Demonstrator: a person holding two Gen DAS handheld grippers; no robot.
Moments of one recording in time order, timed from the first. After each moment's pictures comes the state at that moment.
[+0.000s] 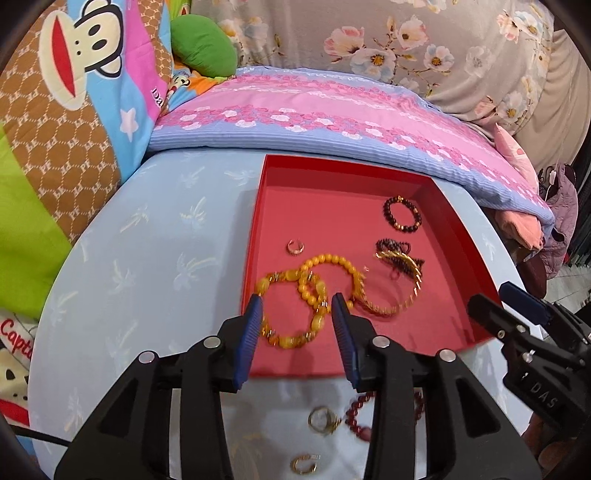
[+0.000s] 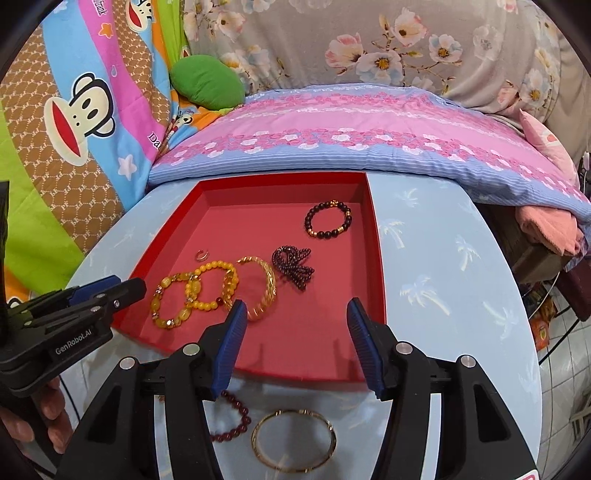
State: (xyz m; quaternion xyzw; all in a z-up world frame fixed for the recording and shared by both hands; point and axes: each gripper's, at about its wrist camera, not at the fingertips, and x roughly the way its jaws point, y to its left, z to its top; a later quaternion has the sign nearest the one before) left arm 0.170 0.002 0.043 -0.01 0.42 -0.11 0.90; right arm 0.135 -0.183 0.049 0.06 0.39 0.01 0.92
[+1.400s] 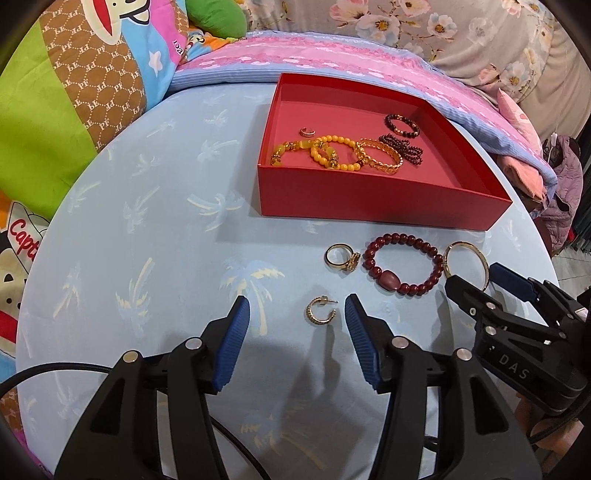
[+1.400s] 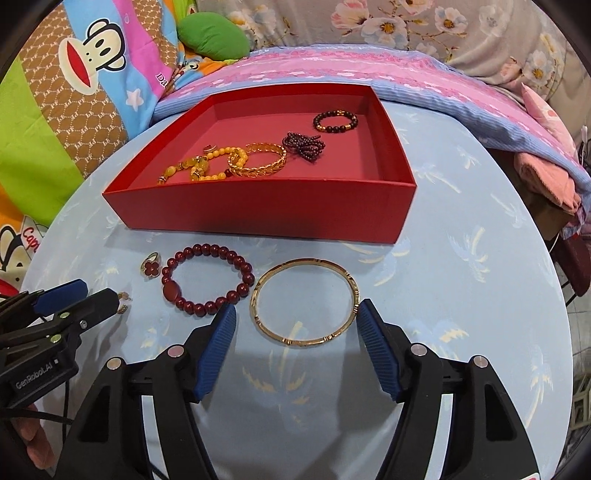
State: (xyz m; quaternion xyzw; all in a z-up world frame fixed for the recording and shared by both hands) left arm 0.081 0.018 -0.004 0.00 0.47 -0.10 0.88; right arm 0.072 -0.161 -0.015 0.03 0.45 0.00 0.89
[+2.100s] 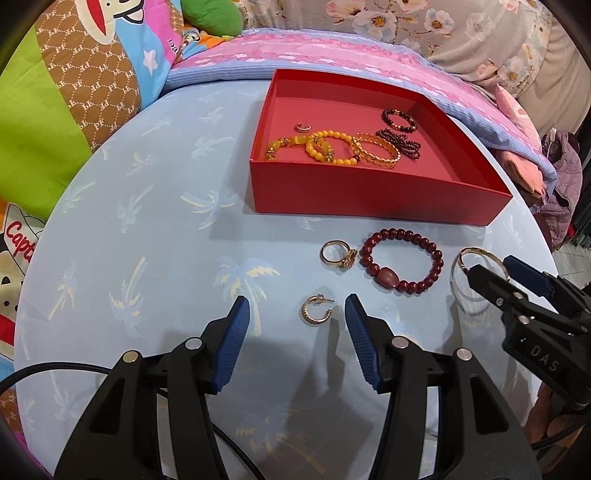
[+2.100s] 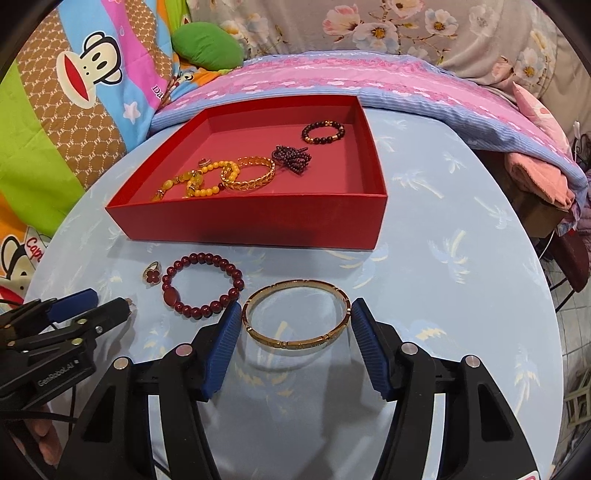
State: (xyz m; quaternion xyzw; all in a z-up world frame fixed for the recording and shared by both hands) left arm 0.082 0.012 -0.009 0.01 0.47 -0.10 0.87; right arm 0.062 -0.172 -0.001 0.04 0.44 0.00 0.90
